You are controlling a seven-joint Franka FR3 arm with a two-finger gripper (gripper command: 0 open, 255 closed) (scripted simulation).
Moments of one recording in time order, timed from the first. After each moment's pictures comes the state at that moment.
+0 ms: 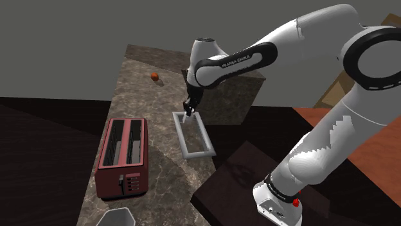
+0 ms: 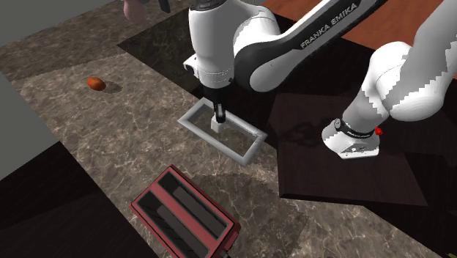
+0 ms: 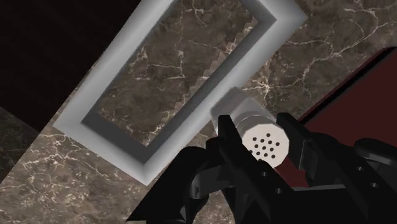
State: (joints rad) arm -0.07 -0.03 0.21 -2.30 -0.02 2.25 -0.04
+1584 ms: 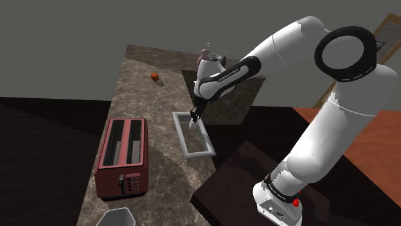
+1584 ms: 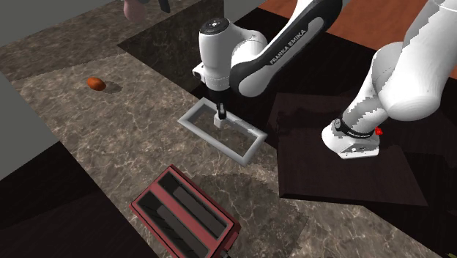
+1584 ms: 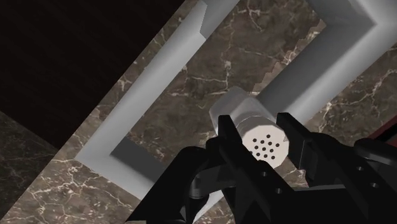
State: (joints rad) arm -0.14 0.12 0.14 -2.36 -0.07 2.46 -0.15
